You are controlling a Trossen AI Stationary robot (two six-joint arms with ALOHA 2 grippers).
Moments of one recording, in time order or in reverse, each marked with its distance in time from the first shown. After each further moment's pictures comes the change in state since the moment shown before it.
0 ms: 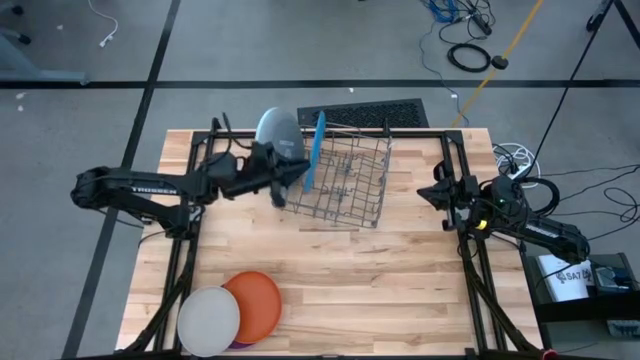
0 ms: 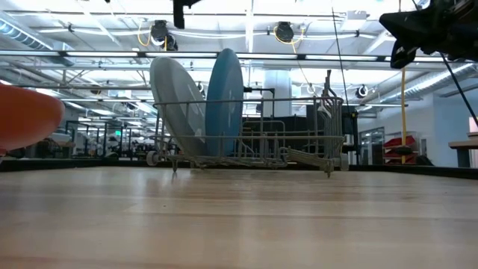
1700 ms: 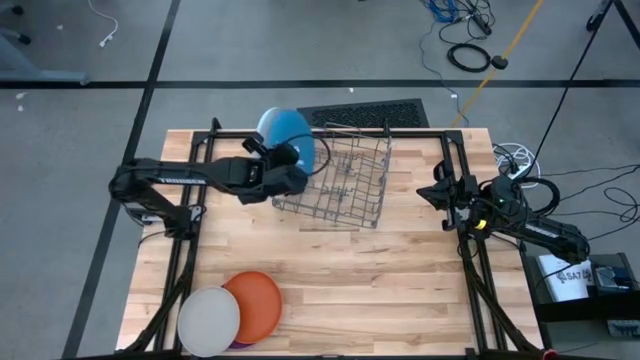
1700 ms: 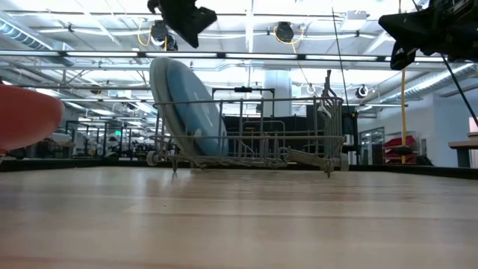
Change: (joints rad) left arm -0.075 0.356 0.622 -1.400 -0.873 0.022; right arm 0.000 0.000 0.000 -0.007 0.003 0.008
